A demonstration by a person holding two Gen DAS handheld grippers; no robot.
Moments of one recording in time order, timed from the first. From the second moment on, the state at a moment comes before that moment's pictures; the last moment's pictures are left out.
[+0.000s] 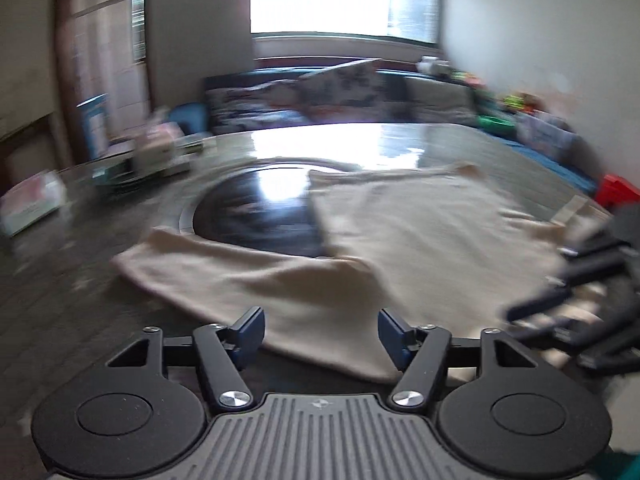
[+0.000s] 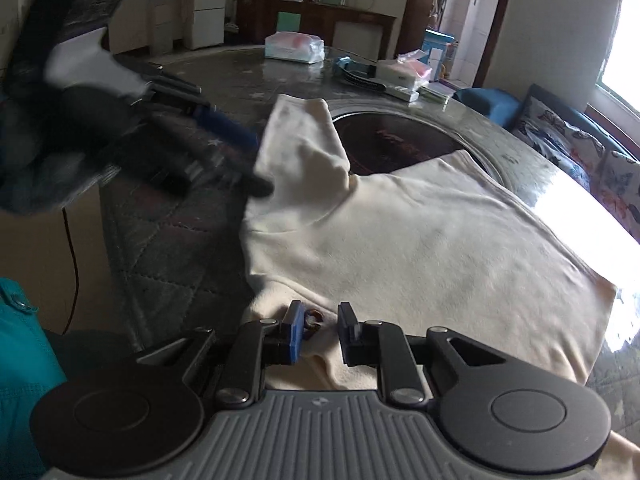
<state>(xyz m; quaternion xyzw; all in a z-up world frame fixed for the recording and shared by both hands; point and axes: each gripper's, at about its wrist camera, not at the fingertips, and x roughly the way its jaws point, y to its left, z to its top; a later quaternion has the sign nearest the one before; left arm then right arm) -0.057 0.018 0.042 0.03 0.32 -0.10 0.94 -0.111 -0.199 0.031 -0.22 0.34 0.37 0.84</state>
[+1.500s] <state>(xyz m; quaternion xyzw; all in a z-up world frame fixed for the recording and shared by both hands) -0.010 0.047 0.076 -0.07 0.26 0.02 0.96 -0.112 -0.271 0.056 -0.12 0.32 0.25 0.91</state>
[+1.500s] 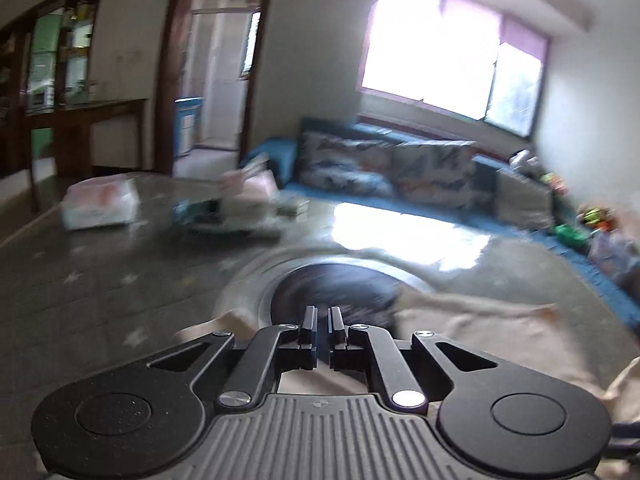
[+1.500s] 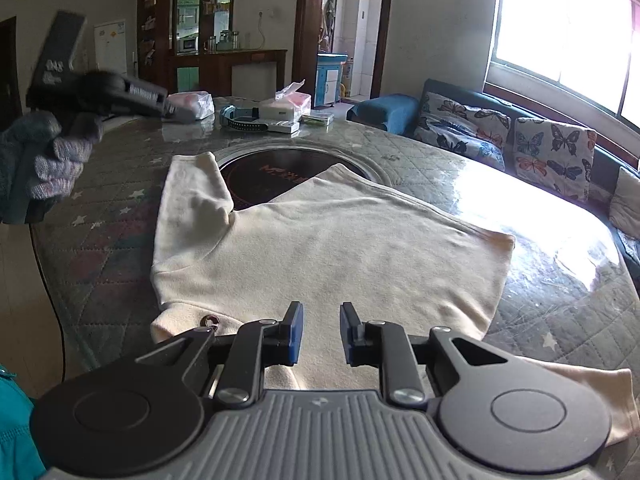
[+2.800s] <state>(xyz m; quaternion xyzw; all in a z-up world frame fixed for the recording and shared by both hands) -0.035 -0.010 0.099 -0.09 0.23 -0.13 0.96 -0.097 -0.282 0.068 -0.06 0.31 0.23 0.92</state>
